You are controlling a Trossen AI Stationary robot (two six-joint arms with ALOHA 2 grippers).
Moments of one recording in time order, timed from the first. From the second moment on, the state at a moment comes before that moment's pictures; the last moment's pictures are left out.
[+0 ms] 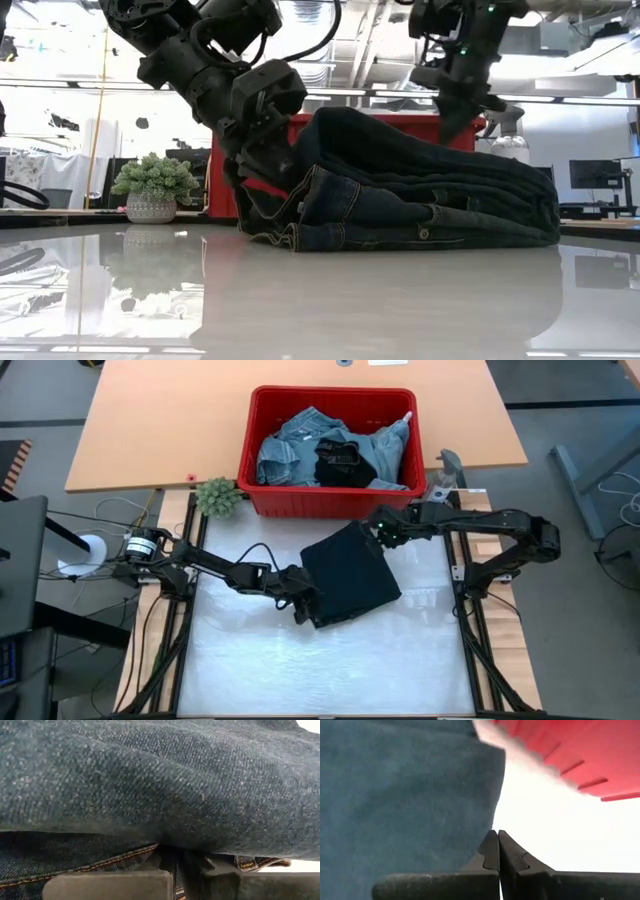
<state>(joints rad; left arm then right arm) -0.08 1.69 0.82 0.17 -0.07 -0.49 -0.26 1.38 1.13 -0.90 0.26 0.62</state>
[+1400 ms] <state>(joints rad) 0.02 1.21 0.82 0.07 -0.13 -0.50 -0.15 1.70 1.01 -0.52 0.11 0.56</state>
